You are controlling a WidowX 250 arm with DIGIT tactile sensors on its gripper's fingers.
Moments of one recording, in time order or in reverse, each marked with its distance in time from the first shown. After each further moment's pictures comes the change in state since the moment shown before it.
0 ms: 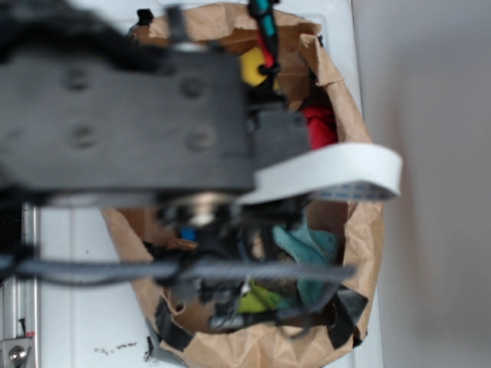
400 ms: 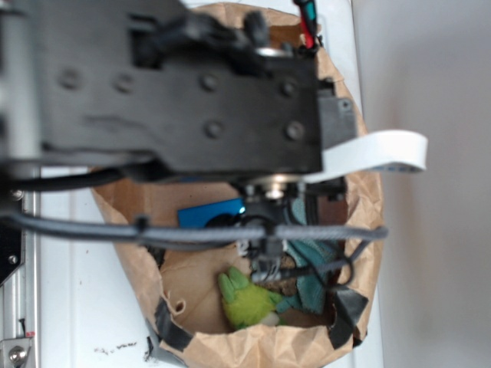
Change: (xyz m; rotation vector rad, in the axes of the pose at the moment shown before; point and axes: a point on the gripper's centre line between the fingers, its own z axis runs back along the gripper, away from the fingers) arm 0.019 0.020 -0.030 0.112 -0.035 -0.008
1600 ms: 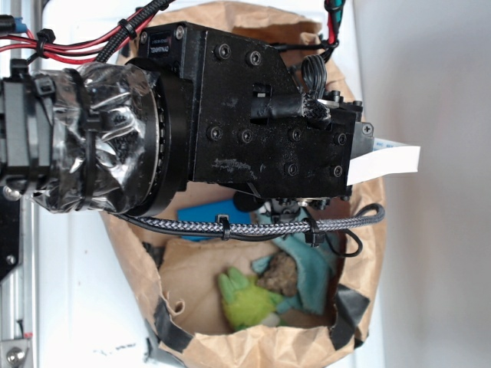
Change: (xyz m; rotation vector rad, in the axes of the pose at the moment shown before) arm 0.007 0.019 -0.041 0.168 0.013 0.007
